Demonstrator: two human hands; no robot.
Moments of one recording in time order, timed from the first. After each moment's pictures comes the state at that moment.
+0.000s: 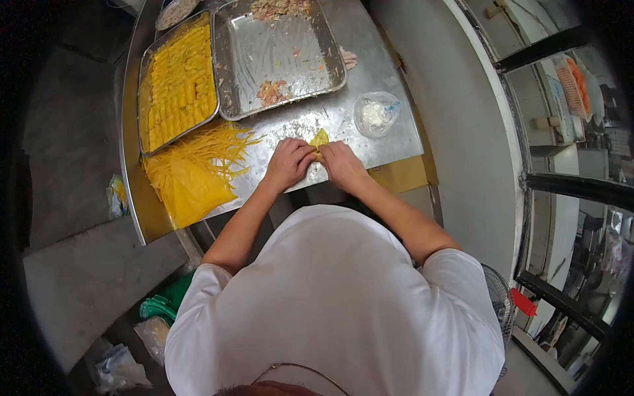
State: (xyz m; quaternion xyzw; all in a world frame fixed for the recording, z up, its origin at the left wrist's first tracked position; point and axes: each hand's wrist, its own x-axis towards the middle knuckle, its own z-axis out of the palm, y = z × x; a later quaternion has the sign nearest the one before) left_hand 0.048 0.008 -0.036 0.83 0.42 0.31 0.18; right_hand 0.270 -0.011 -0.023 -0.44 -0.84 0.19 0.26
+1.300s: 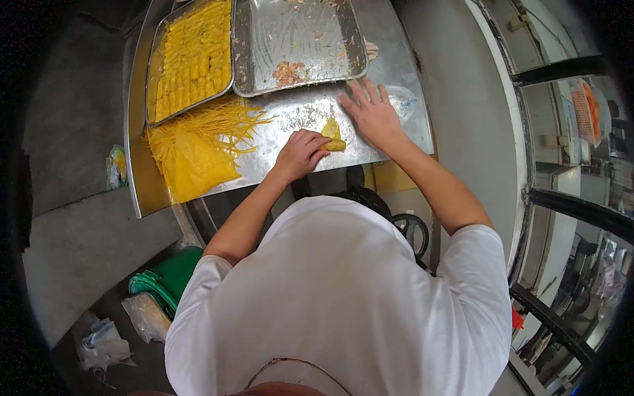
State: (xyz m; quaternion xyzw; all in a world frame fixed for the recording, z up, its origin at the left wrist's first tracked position) left_hand 0.052 -0.013 -0.046 0.83 0.42 0.32 0.19; right_hand 0.307 0.073 0.031 -0.41 -0.90 -0.11 -0.04
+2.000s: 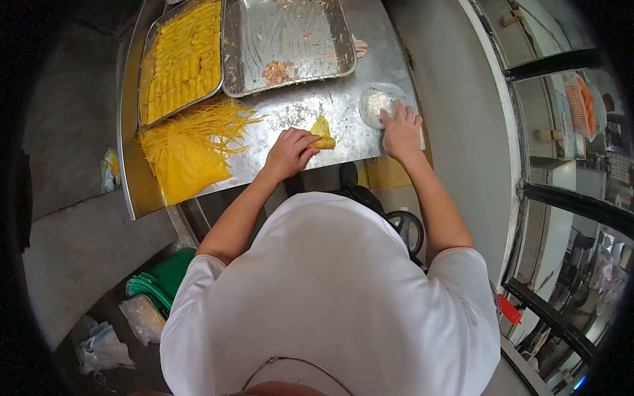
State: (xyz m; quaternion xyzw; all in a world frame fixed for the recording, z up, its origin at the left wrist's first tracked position) left_hand 0.053 -0.015 -0.045 0.82 0.43 0.31 0.20; right_hand 0.383 0.029 0.008 -0.62 -0.78 -0.02 0.03
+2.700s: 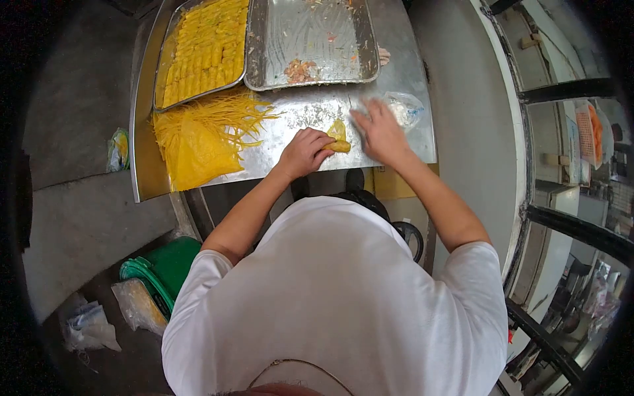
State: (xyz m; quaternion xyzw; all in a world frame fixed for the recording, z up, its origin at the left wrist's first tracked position) left_hand 0.054 -0.016 -0.045 0.82 0.43 0.33 0.19; right_hand 0.315 0.047 0.034 -0.39 -0.92 -0.07 0.03
